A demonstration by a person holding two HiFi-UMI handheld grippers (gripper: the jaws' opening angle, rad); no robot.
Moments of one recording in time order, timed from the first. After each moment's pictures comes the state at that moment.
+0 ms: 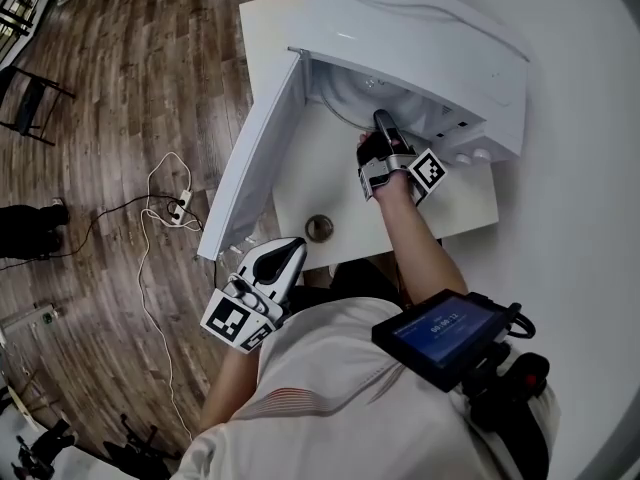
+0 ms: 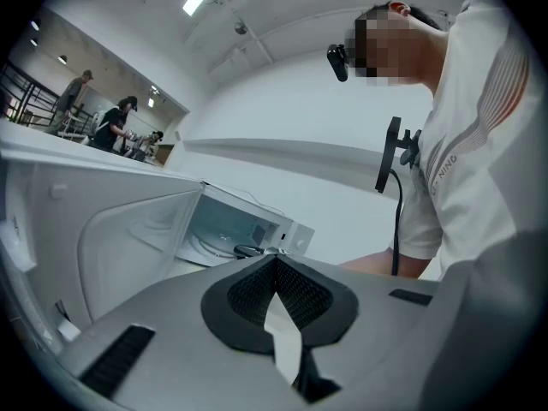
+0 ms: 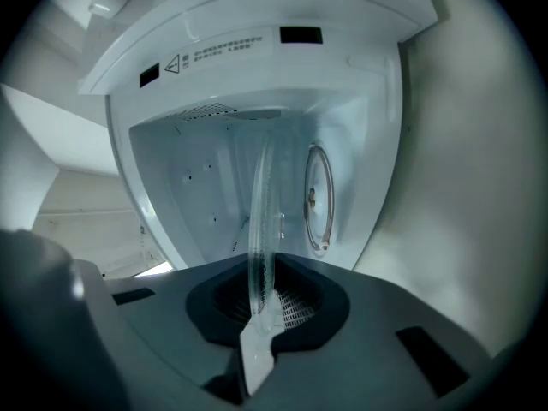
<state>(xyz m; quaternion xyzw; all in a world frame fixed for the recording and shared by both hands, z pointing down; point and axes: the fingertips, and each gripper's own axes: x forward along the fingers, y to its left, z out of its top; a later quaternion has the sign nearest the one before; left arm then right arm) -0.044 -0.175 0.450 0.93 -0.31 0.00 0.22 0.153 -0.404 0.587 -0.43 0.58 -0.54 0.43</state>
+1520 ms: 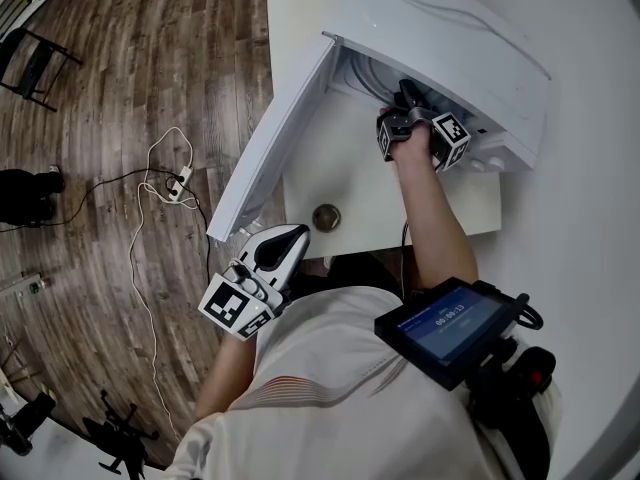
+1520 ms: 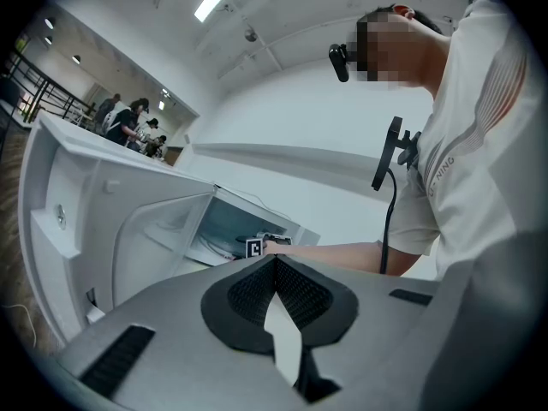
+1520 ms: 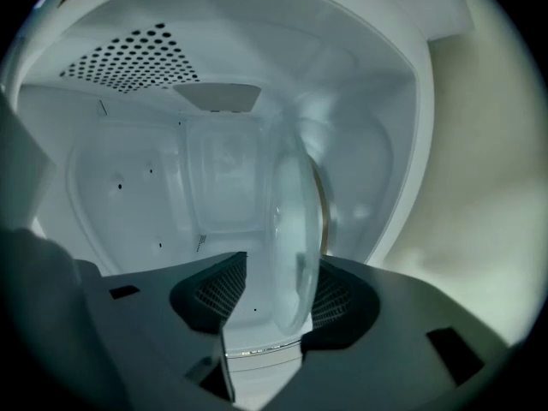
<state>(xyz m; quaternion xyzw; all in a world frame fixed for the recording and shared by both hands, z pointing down) -0.063 -0.177 0.451 0.92 -0.33 -0.02 0.24 0.166 -0.458 0.605 -0.51 0.45 -0.62 0.38</state>
